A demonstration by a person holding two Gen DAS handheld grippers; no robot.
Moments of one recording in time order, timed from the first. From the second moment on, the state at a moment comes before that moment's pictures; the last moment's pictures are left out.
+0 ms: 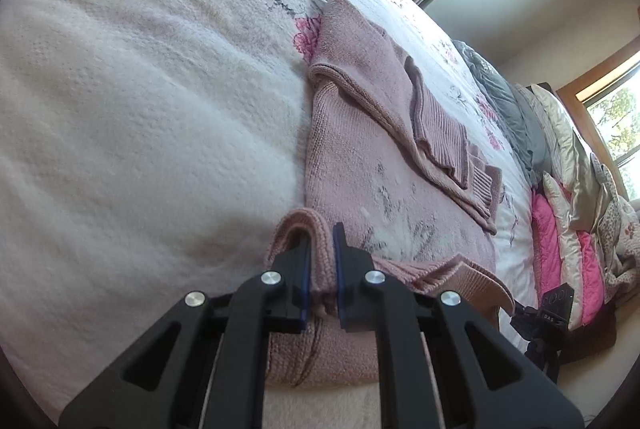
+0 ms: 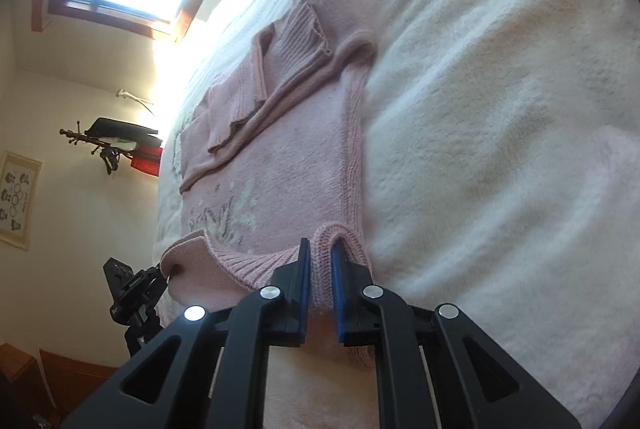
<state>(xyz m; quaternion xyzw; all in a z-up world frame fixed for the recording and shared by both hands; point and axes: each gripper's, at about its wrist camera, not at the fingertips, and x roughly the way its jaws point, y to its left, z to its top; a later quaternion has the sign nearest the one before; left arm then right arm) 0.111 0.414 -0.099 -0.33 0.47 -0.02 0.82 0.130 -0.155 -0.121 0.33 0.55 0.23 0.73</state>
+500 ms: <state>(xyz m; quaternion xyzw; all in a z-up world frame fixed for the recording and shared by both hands) 0.104 0.439 -0.068 -0.37 0.44 -0.06 0.82 0.129 -0.177 -0.101 0.31 0.53 0.22 0.76</state>
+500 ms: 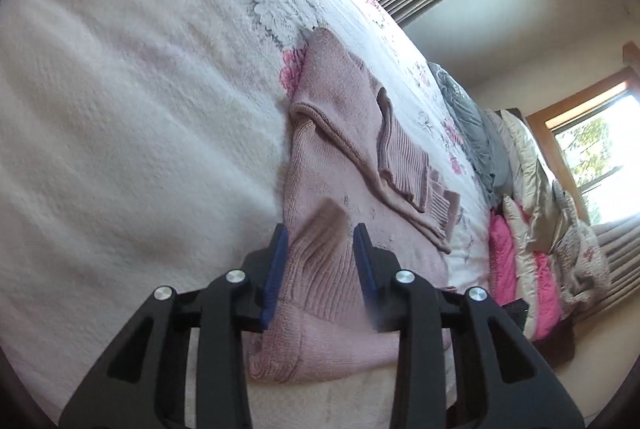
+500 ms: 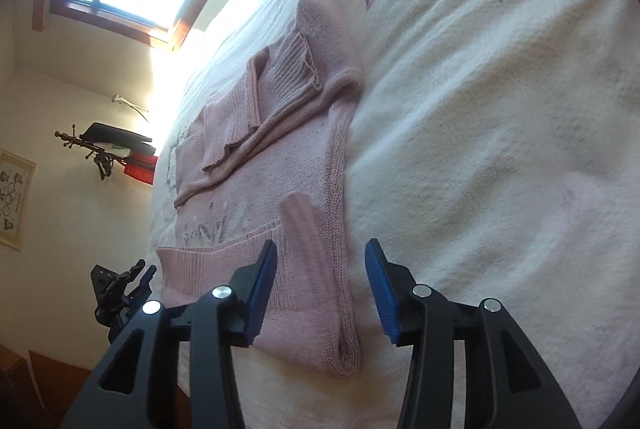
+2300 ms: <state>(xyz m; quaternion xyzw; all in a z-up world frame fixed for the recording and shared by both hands) 0.141 0.350 -0.005 -0.11 0.38 -0.09 0.91 0.142 -0.095 -0.007 0.03 0.43 0.29 0.86</state>
